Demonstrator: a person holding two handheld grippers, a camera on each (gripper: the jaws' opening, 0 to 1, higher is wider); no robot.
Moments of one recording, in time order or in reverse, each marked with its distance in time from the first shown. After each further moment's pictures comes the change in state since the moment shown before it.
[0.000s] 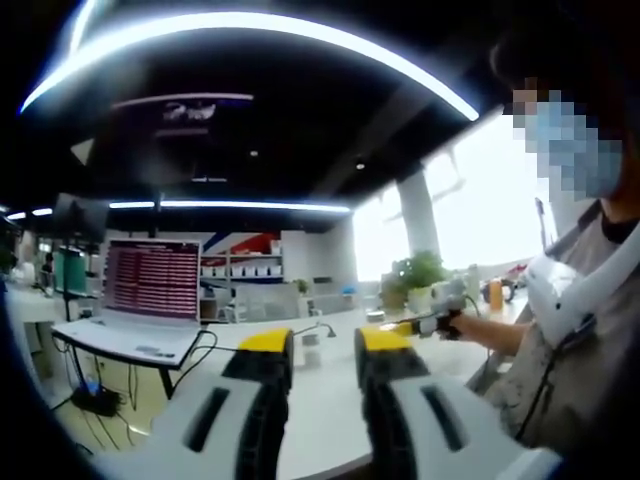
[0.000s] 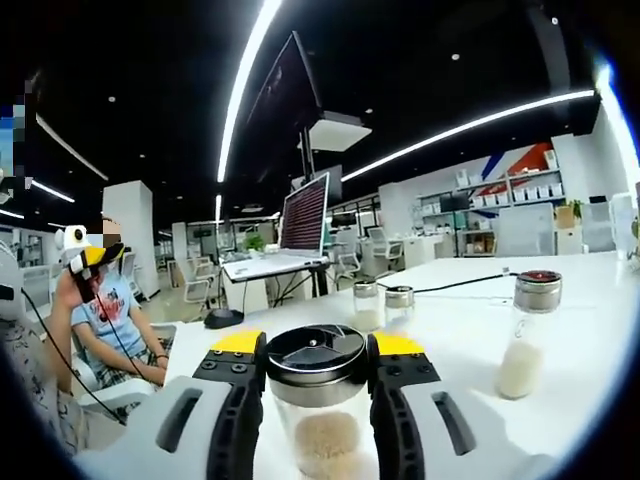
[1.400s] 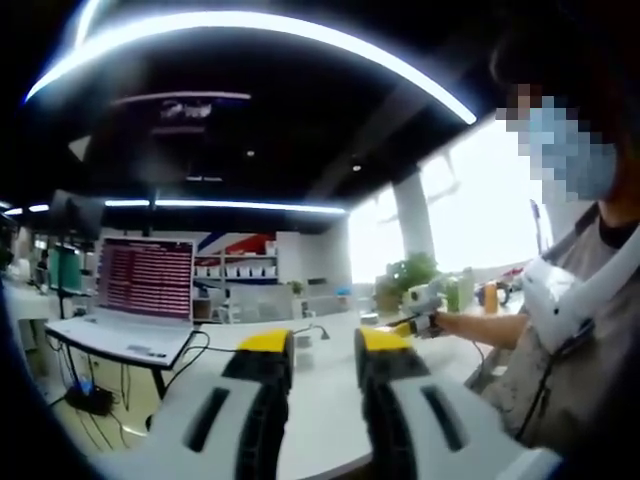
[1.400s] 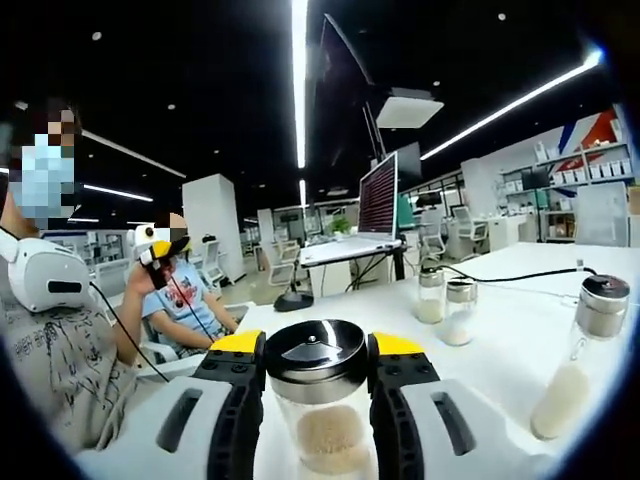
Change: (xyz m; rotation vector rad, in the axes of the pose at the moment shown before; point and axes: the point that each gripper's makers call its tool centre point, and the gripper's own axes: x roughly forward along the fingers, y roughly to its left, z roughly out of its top) left arm 0.004 -0.008 0.001 -0.013 -0.007 -0.030; right arm -0.002 0.016 -0.006 0.030 0.083 0.426
